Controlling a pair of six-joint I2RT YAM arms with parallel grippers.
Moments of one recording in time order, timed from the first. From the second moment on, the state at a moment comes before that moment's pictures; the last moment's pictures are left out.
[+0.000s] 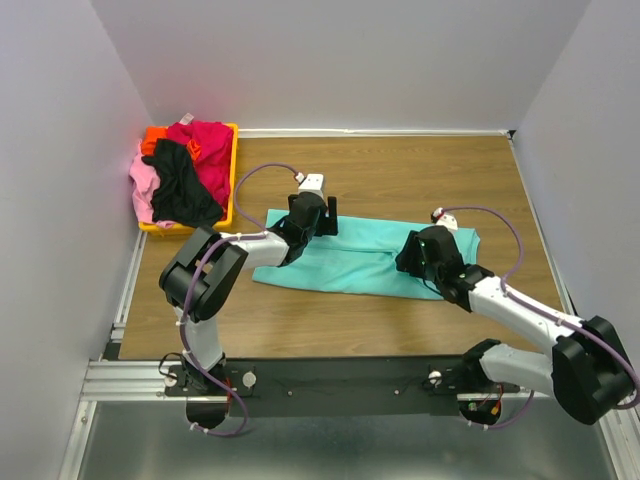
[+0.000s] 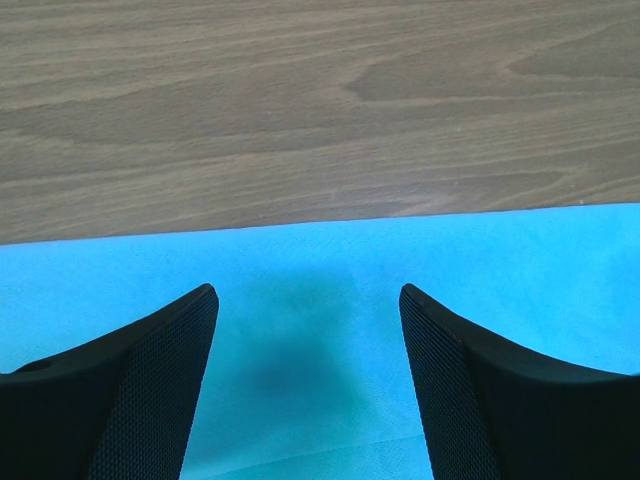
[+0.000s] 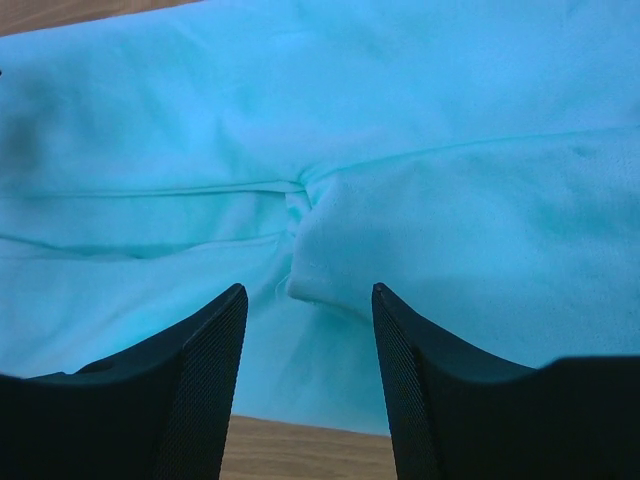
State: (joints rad) left arm -0.63 1.84 0.95 0.39 -0.25 -0.39; right arm 0.52 1.12 0.52 -0.10 0.25 0.63
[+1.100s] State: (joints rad) left arm -0.63 1.84 0.86 0.42 -0.25 -0.39; right arm 0.52 1.36 0.51 0.04 0.31 0.64
